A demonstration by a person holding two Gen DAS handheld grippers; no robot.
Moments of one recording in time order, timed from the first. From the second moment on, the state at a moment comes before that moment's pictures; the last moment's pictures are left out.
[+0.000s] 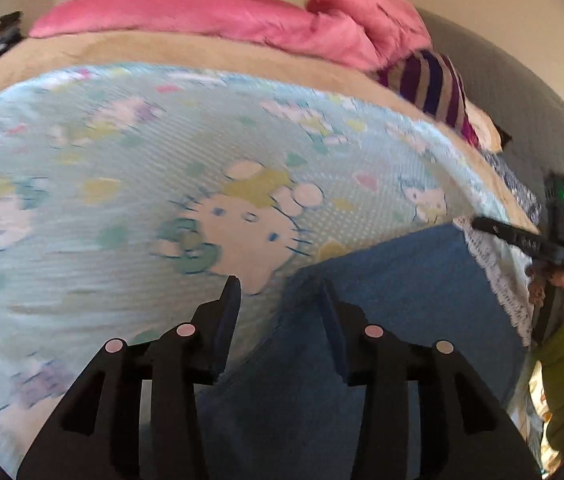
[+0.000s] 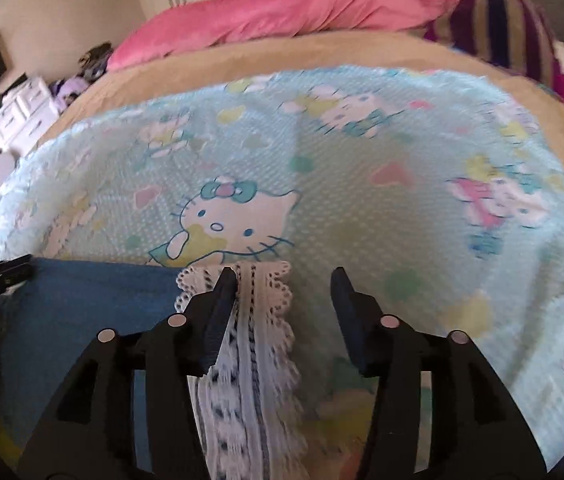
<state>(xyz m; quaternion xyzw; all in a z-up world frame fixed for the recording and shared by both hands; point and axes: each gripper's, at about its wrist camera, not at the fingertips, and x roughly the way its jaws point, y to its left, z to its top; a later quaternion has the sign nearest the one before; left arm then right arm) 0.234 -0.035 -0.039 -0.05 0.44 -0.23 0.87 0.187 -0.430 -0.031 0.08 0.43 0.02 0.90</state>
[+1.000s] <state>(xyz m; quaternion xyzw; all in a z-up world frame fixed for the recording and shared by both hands) 0.116 0.069 -0.044 -0.09 0.47 -0.06 0.88 0.063 -0.360 -0.051 -0.04 0.48 0.10 0.87</state>
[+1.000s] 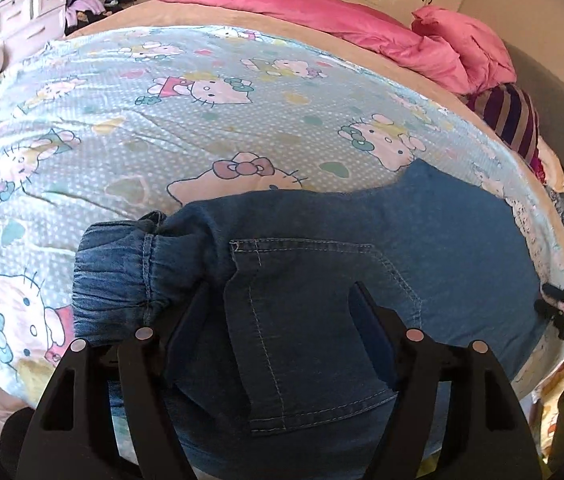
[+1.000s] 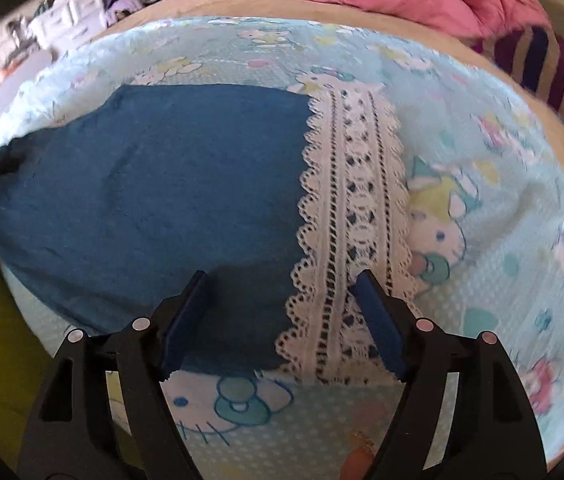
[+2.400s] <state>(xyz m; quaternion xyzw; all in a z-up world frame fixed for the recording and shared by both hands) 0.077 -0.069 0.031 0.03 0.41 -0.18 0.90 0.028 -0.400 0.015 0.02 0.38 0.09 0.92</state>
